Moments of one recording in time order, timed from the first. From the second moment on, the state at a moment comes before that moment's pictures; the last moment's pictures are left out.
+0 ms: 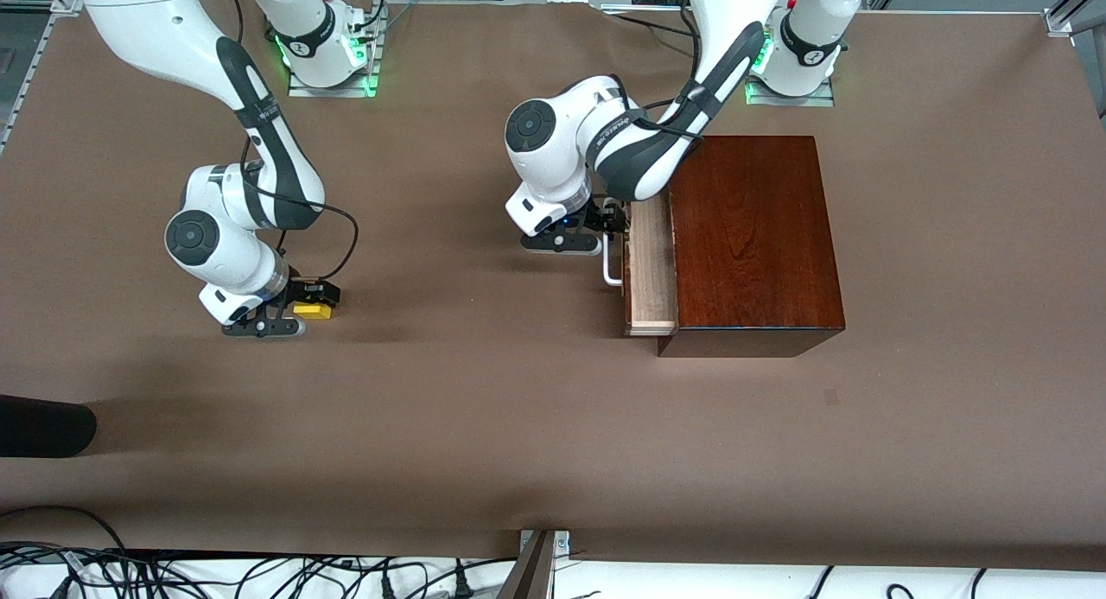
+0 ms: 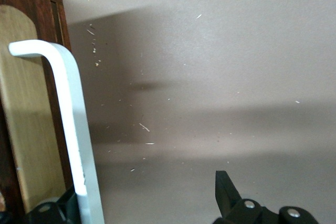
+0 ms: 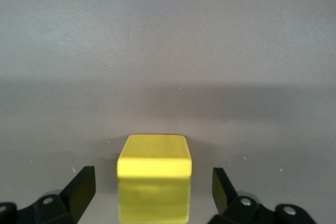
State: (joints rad) left arm -0.62 0.66 -0.27 -1.51 0.31 1.95 -0.90; right arm 0.19 0.48 -0.08 -2.05 0.04 2.49 0.06
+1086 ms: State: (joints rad) left arm -0.63 0.67 -0.28 -1.35 0.30 1.83 -0.87; right arm 0.19 0.36 -0.08 -1.96 0.04 2.33 -0.01
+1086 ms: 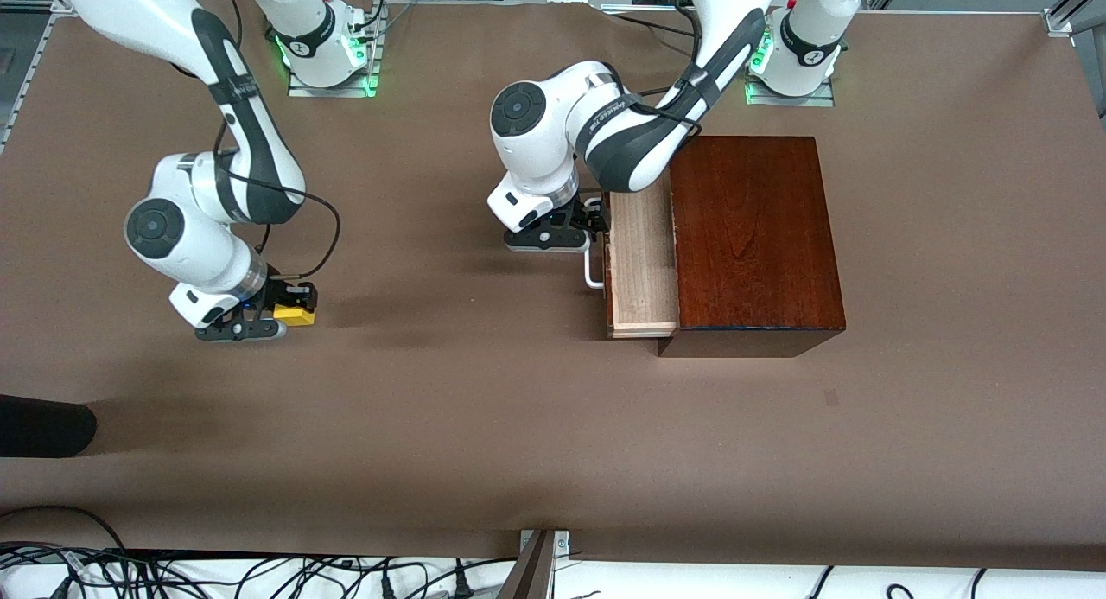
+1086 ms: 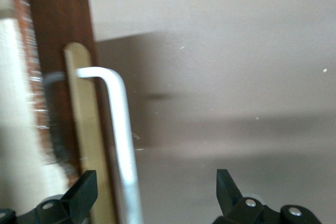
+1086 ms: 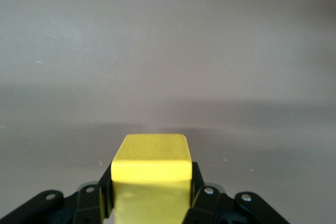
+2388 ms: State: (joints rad) left arm 0.01 0.34 -0.27 -1.26 0.09 1.44 -0.36; right arm 0.20 0.31 0.18 -1.51 0.04 1.70 -0.06
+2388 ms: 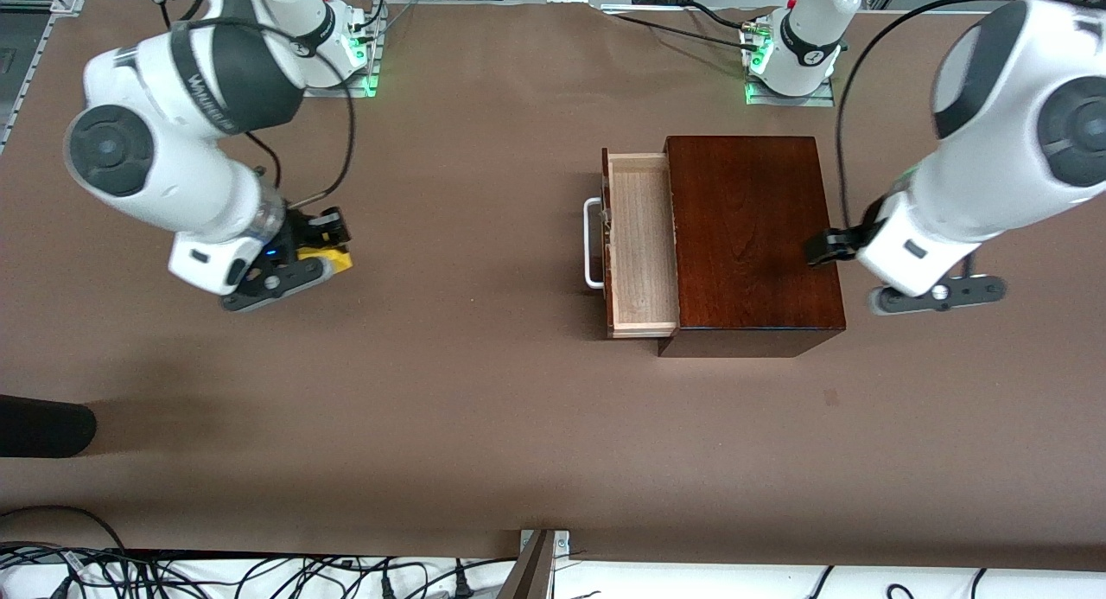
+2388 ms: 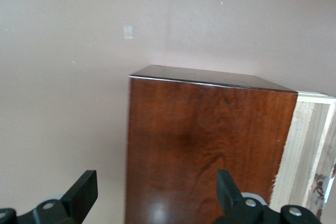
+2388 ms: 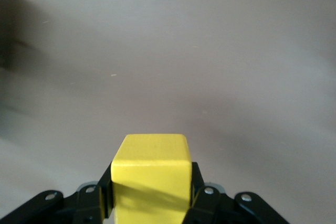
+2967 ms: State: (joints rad) left arm 0.11 -0.11 -0.28 -1.80 0.03 1.66 -0.29; right arm 0.40 0.38 0.33 -1.51 0.04 1.89 -0.06
